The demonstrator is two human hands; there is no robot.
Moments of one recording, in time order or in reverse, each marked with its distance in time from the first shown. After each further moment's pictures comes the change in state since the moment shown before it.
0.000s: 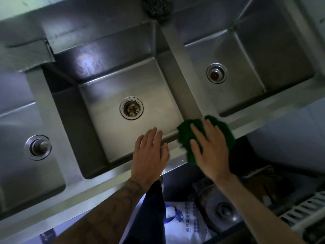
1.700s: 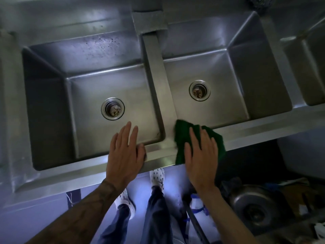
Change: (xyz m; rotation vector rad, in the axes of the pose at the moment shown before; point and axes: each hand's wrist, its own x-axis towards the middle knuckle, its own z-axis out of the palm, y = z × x) left_hand -0.212 -0.290 -0.079 0.122 0.093 -0.238; right_hand -0.105 -0.314 0.096 -0.042 0.048 0.032
